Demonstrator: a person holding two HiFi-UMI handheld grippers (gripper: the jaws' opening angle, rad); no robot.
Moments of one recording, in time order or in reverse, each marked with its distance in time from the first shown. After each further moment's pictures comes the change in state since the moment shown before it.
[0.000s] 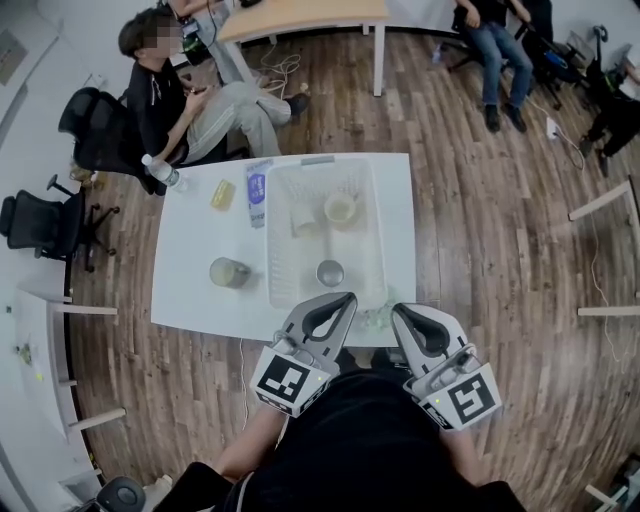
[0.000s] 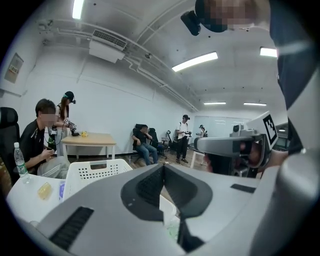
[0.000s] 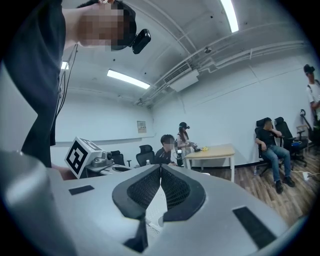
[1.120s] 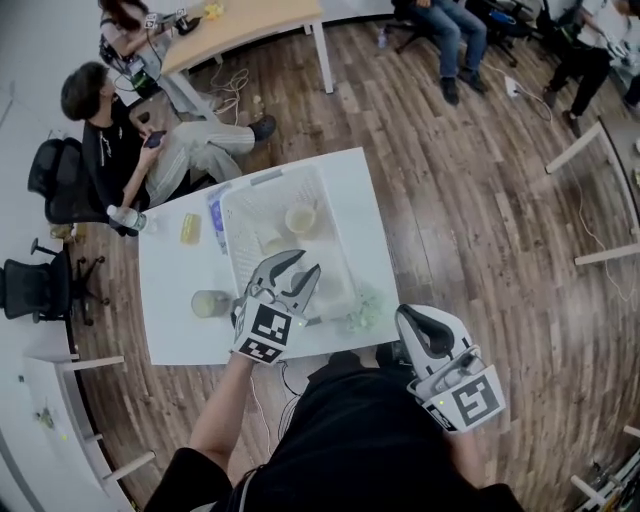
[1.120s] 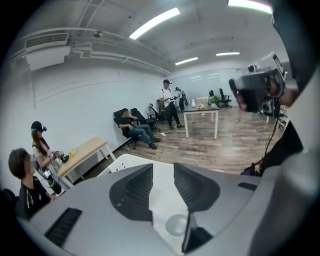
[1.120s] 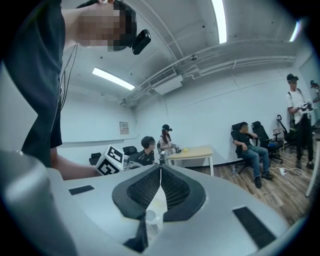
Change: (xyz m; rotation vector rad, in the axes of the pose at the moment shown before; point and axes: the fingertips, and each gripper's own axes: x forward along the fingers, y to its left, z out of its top) left arm 0.080 0.068 -0.047 0.476 0.361 -0.100; right arm -0.045 -0.039 -0.006 0.041 -0.018 -0.218
